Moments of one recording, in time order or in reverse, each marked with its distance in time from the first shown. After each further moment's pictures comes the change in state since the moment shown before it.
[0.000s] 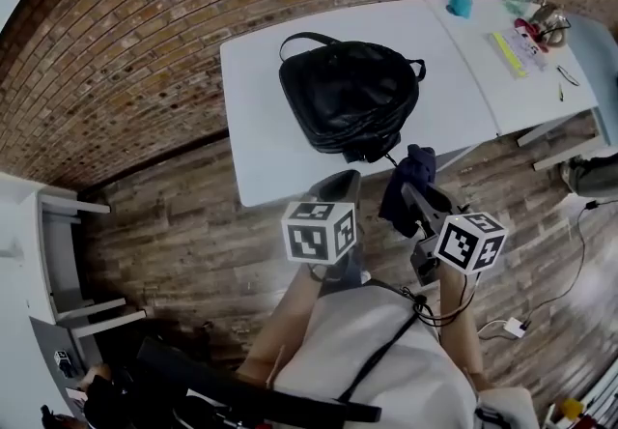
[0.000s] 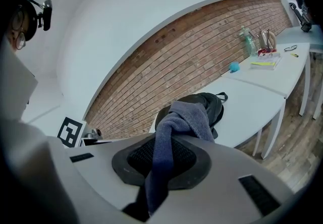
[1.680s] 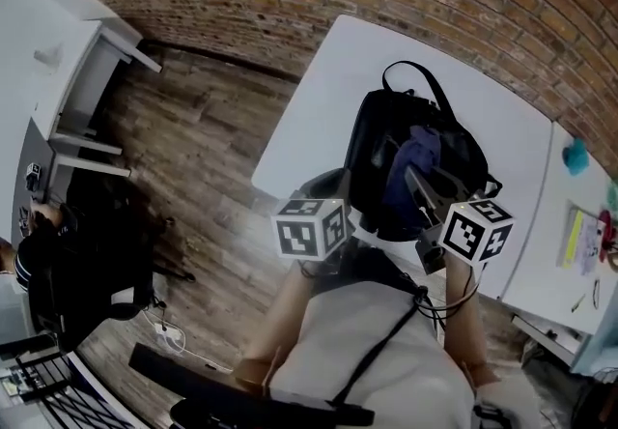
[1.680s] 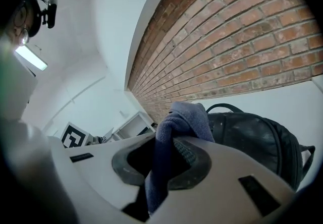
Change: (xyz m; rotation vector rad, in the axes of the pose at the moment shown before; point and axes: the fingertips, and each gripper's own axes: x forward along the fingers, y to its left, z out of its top) left arm 0.038 0.137 0.077 -0.421 -0.234 0.548; right arm 0.220 0.014 0.110 -0.295 0.411 0.533
